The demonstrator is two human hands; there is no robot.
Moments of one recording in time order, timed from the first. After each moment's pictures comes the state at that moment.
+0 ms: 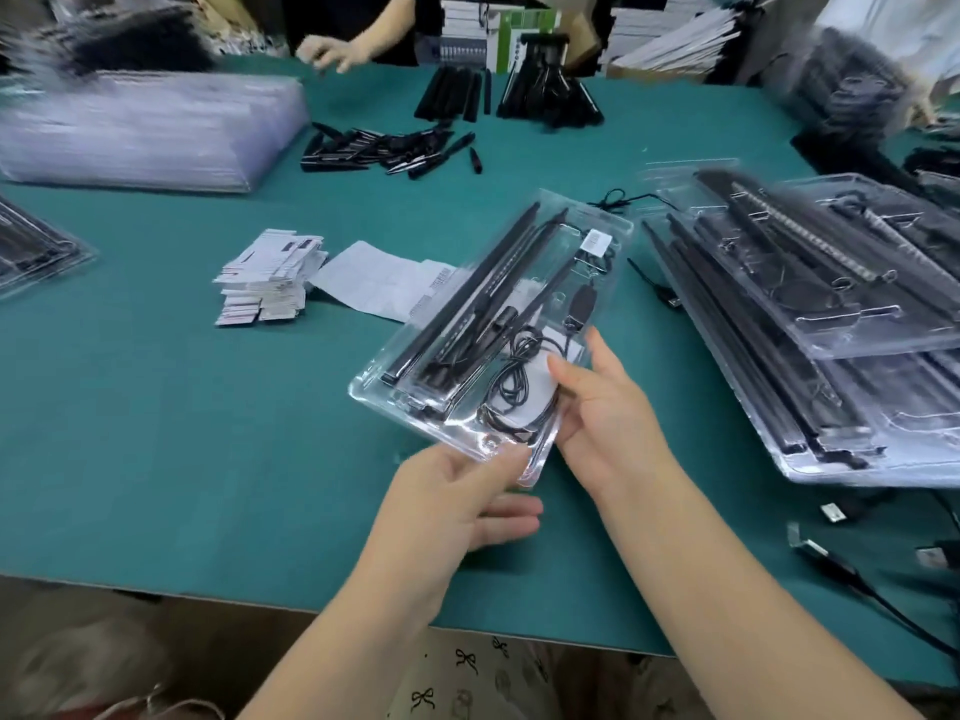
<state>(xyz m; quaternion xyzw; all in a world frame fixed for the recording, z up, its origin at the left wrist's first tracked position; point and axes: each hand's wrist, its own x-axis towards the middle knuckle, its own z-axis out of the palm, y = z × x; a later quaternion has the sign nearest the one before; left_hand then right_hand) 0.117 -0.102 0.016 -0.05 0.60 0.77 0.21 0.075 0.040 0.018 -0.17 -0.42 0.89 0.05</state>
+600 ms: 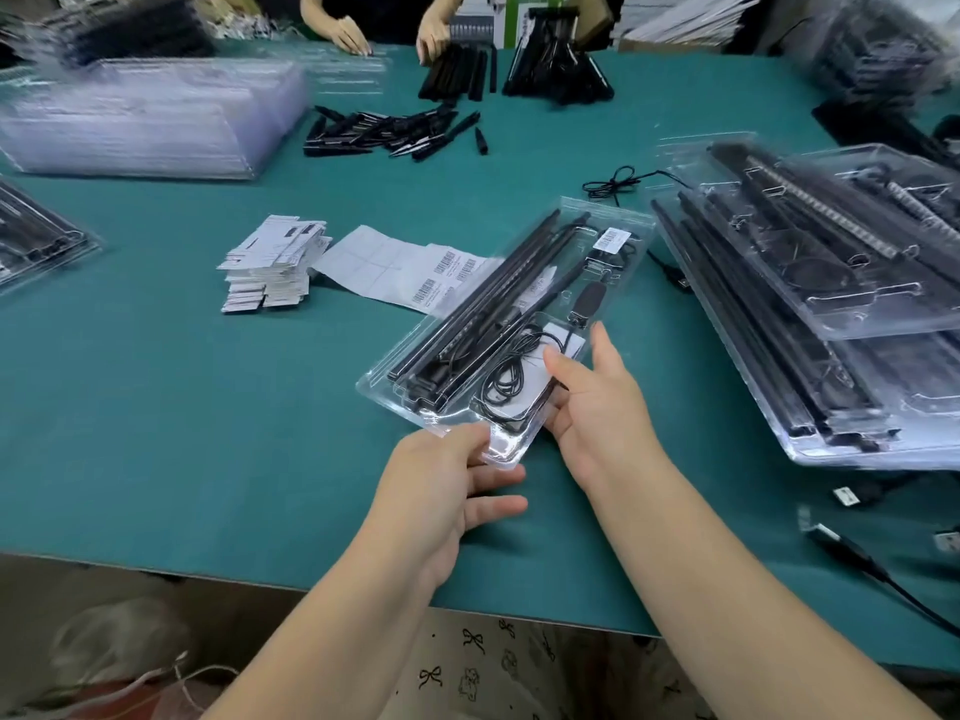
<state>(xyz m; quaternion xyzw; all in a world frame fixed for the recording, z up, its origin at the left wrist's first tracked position) 0.105 -0.095 0.015 -0.18 0.58 0.76 0.22 0.074 0.034 0.003 -0.18 -0.46 0.87 0.07</state>
